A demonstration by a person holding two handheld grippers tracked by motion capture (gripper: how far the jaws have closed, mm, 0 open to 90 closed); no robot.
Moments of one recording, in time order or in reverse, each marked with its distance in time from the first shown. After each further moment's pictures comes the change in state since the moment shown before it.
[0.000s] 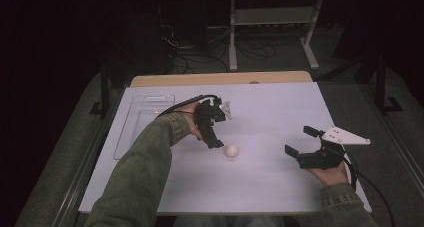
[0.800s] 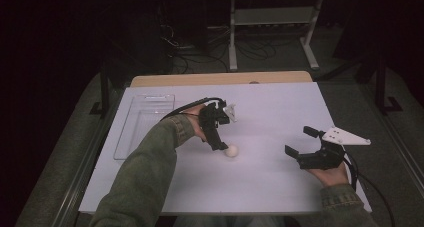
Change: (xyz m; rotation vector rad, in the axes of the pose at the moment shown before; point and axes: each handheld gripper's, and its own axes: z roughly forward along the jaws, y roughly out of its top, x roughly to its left) left arm 0.001 0.004 0.017 -0.035 -0.039 0.030; right arm 0.001 0.000 -0.001 0.000 0.004 0.000
